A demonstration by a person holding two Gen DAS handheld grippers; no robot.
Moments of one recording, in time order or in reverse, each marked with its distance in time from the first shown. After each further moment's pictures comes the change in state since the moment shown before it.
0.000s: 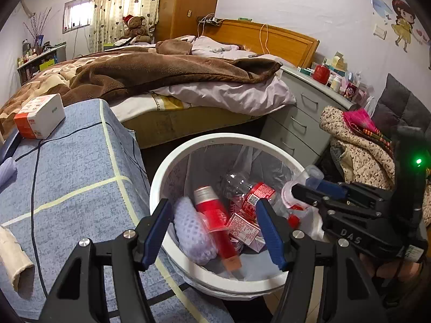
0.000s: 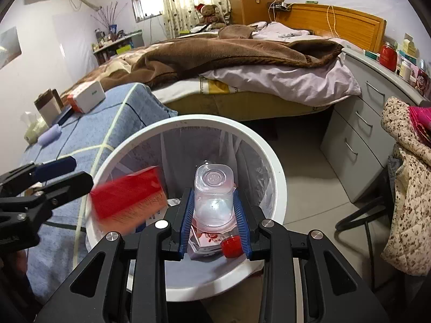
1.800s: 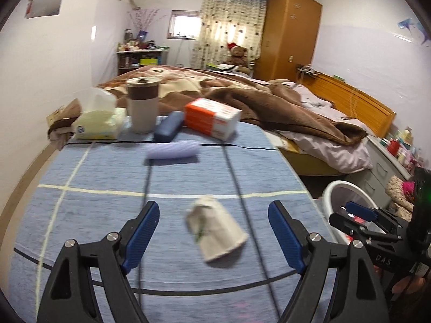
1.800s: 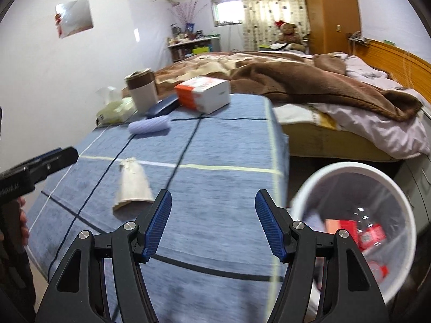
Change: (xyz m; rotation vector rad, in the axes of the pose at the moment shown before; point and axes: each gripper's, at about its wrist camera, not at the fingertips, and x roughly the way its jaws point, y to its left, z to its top) left arm -0.174 0.213 -0.069 -0.308 -0.200 0.368; right arm -0.005 0.196 0.006 -0.229 -0.075 0.281
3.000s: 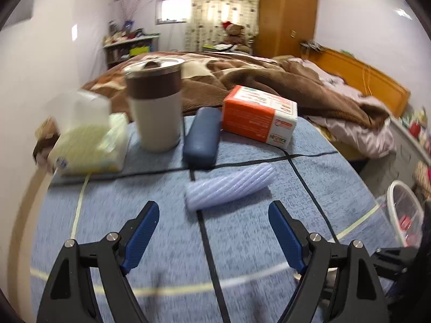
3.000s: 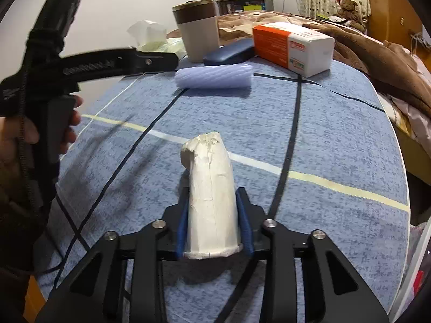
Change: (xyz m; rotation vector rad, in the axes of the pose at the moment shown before) left arm 0.142 0.078 0.070 0.149 0.109 -0.009; right arm 0.112 0.086 0.013 -0.129 0.236 0.182
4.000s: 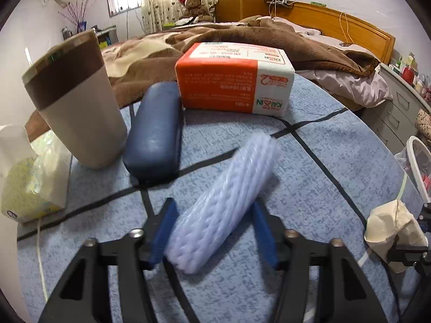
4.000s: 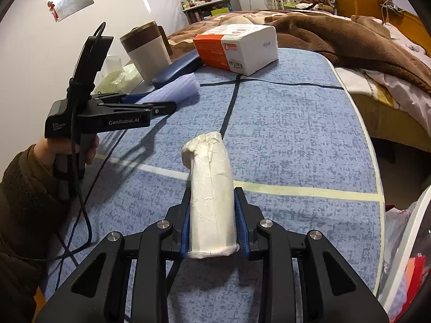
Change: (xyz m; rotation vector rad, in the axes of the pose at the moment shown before) left arm 0.080 -0.022 0.014 0.199 0.159 -0.058; right arm -0.009 -0.062 0.002 0.175 -0.040 -0.015
